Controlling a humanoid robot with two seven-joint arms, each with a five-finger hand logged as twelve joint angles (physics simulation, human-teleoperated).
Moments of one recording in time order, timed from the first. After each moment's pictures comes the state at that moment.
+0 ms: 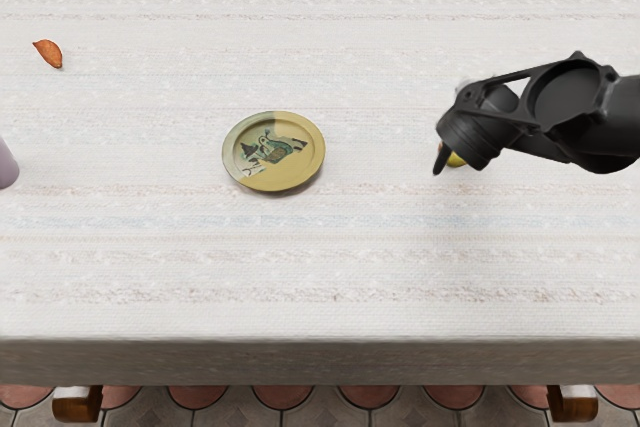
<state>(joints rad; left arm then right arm) 0.00 0.00 0.03 -0.09 -0.03 -0.19 0.00 1.66 -0.20 -0.63 1.14 0.02 -0.57 -0.61</state>
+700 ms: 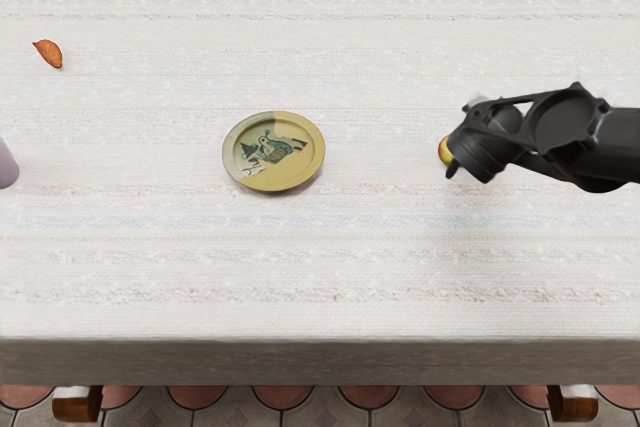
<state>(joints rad) 0.00 0.00 0.03 -0.09 -0.03 -0.19 0.00 1.52 -0.20 -0.55 1.01 -0.08 -0.54 -0.61</state>
